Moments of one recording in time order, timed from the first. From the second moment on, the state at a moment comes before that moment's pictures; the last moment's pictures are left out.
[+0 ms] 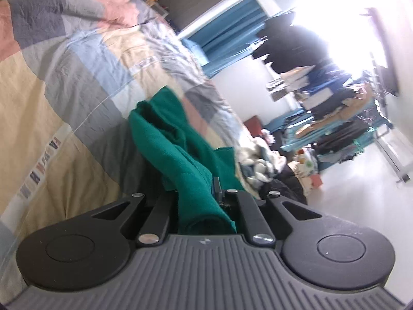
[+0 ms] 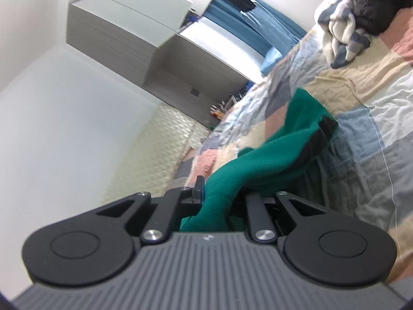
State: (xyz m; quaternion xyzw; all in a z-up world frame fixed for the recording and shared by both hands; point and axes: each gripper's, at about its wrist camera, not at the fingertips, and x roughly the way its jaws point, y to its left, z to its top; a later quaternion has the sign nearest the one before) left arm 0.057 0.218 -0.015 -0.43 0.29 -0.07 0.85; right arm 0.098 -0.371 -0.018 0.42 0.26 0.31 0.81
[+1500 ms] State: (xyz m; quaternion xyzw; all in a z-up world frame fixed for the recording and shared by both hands) left arm 0.361 0.188 -0.148 -0.42 0.29 0.02 0.86; right arm 0.342 -0.359 -0.138 0.45 0.31 0.08 0.84
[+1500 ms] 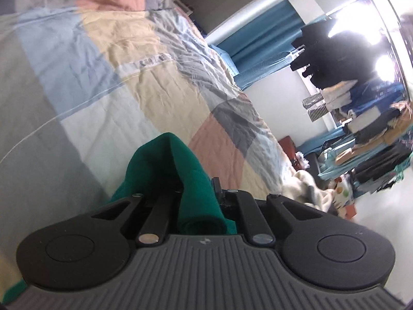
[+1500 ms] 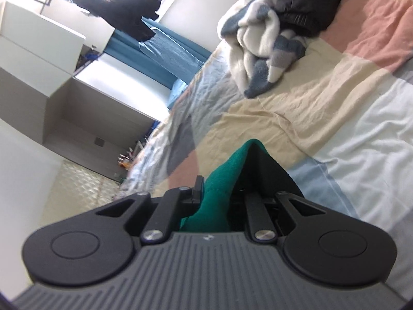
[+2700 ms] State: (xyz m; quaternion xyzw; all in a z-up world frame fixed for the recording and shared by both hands) left arm 0.386 0.187 -0.182 -0.35 0.31 0.04 0.88; right arm 0.375 -0.338 -0.163 0.39 0.37 0.08 0.84
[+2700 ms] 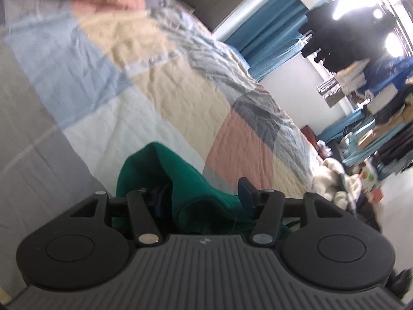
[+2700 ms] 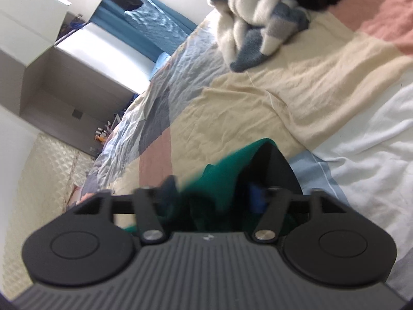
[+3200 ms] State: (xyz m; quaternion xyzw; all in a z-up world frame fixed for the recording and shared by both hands) left arm 0.368 0.129 -0.171 -0.22 0.31 0.01 0.93; right arm 0.362 -0.276 -0.141 0.19 0.37 0.10 0.91
